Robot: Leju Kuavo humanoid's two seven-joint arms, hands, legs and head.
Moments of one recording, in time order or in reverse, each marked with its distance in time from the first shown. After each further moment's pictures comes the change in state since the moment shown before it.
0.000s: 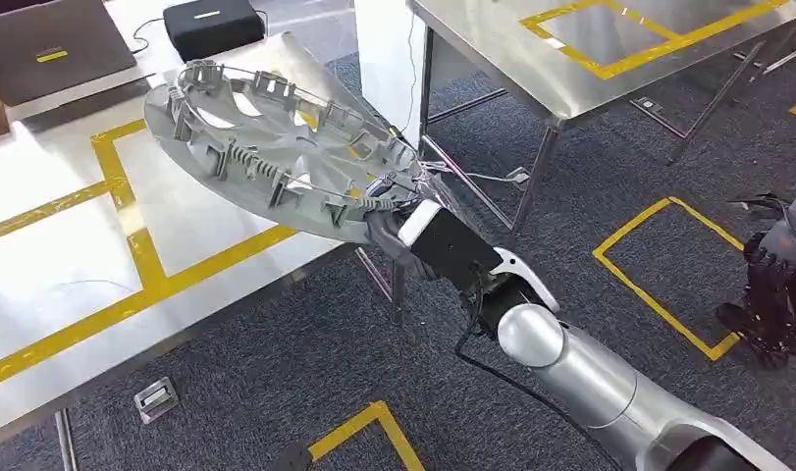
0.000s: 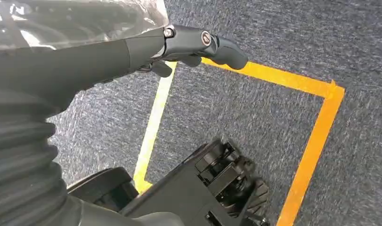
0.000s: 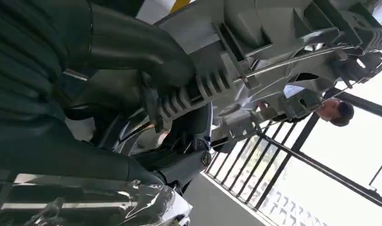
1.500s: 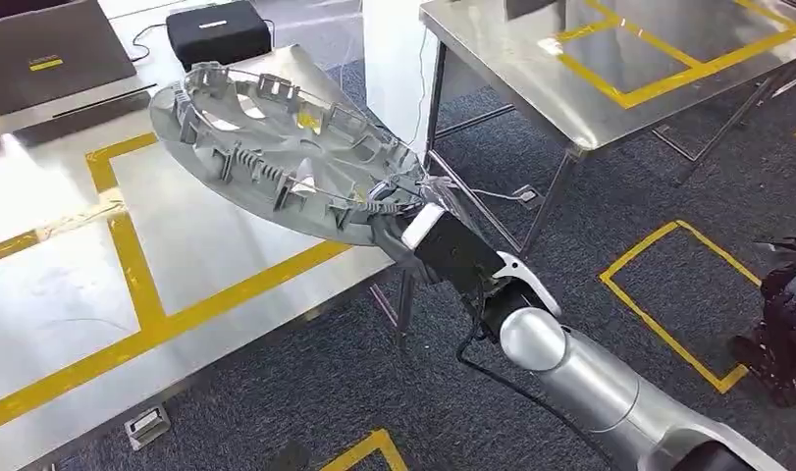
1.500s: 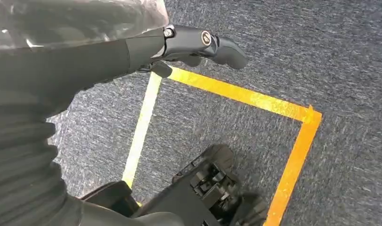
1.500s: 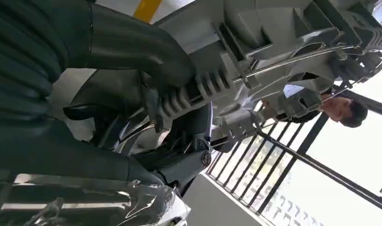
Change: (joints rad) left arm 0.001 0.005 0.001 -0.001 -0.006 0.001 0.000; right arm 0.013 -0.008 -0.002 -0.005 0.000 -0.003 0.002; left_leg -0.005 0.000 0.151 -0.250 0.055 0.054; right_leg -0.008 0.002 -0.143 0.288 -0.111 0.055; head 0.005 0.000
